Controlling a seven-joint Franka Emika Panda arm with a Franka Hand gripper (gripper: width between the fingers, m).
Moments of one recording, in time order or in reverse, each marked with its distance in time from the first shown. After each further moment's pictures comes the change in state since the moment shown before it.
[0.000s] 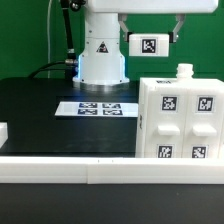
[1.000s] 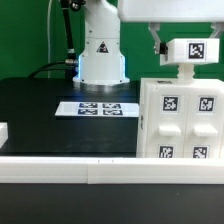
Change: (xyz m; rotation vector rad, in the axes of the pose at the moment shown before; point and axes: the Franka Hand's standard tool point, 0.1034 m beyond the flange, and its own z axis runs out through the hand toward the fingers) arm 0.046 -0.049 0.015 -0.009 -0.004 -0.078
